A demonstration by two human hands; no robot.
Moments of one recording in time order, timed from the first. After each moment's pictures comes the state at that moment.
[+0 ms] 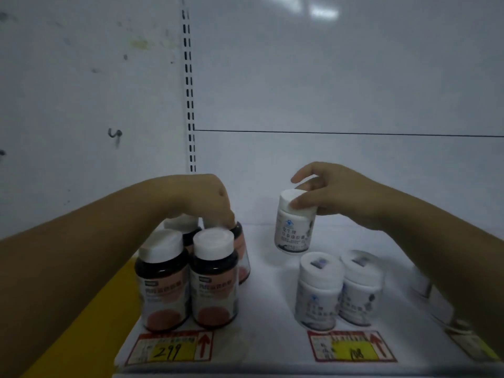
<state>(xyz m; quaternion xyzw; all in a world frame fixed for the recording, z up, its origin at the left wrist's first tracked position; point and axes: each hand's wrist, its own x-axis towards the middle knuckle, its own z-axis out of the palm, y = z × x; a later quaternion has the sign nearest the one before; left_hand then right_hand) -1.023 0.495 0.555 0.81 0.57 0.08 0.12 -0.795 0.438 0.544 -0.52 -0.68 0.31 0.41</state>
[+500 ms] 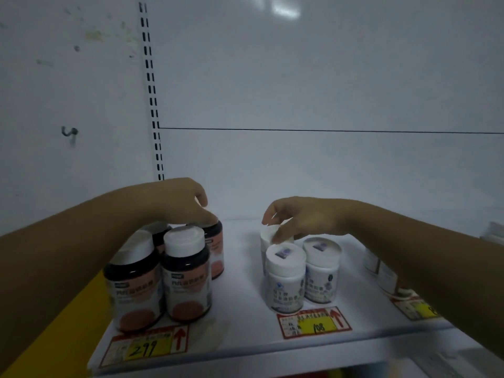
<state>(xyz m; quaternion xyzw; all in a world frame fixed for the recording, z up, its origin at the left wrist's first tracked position) -1.017 0.497 0.543 0.84 0.54 0.07 0.07 -0.777 0.436 0.518 -0.60 -0.73 0.30 0.16</state>
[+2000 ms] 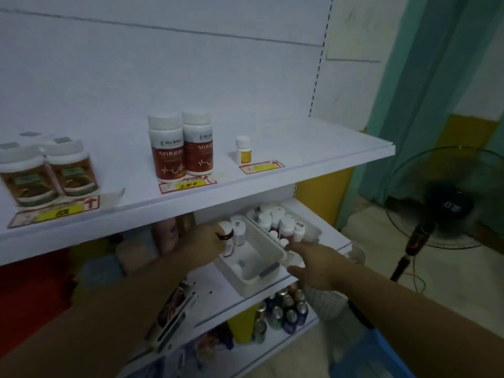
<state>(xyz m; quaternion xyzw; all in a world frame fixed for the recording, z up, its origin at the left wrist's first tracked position) -0.534 0.299 0.259 0.88 0.35 0.11 0.31 -0.358 0.094 0.276 -0.81 -0.57 0.13 0.09</state>
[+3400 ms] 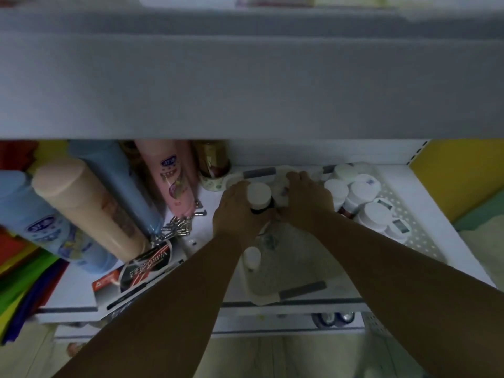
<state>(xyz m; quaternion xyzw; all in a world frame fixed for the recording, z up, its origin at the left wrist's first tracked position) -0.405 0.372 0.076 0.70 0.58 0.30 0.28 -0.254 0.364 0.101 -0.74 -0.67 0.06 0.08</state>
